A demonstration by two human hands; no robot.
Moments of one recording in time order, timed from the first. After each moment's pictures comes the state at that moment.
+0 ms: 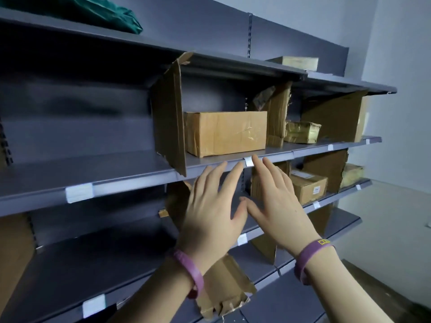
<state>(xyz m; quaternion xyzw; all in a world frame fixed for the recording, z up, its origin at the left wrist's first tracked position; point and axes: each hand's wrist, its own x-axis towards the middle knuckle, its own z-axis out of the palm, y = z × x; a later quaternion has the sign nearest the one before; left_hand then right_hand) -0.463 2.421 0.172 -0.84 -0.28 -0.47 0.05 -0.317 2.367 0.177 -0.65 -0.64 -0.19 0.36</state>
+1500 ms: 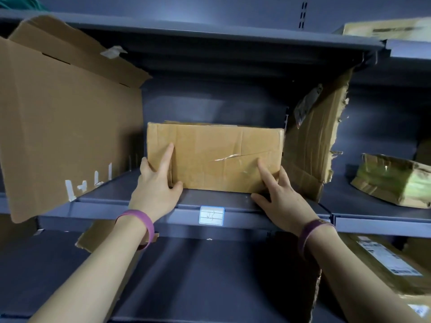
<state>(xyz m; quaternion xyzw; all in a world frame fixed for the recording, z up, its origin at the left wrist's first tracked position) -0.265 2.650 0.213 -0.62 -0.66 -0.43 0.01 0.007 2.668 0.213 -0.55 -0.78 -0.01 0.30</state>
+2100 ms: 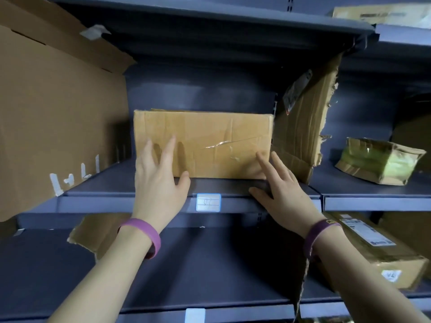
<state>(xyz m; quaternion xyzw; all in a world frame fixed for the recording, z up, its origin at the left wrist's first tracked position) -0.244 2.630 0.206 -0.64 -0.57 -0.51 0.08 0.006 2.642 0.202 -0.50 -0.78 -0.05 0.37</state>
